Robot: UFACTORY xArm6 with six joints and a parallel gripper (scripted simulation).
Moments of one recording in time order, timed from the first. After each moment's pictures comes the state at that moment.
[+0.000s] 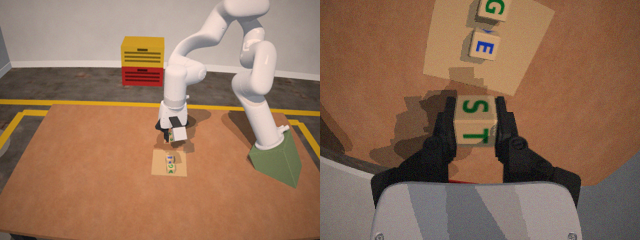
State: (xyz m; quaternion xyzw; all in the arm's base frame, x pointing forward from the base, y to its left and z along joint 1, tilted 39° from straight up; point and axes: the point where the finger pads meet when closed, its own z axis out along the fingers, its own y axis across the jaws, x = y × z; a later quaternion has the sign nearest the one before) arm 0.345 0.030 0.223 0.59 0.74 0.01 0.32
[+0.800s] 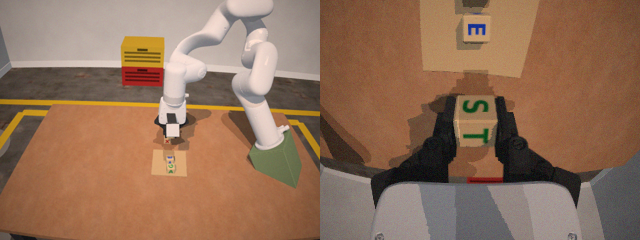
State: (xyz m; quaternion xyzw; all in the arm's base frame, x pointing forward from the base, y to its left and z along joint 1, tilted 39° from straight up) arm 0.345 0.014 0.232 0.66 0.68 0.04 0.33
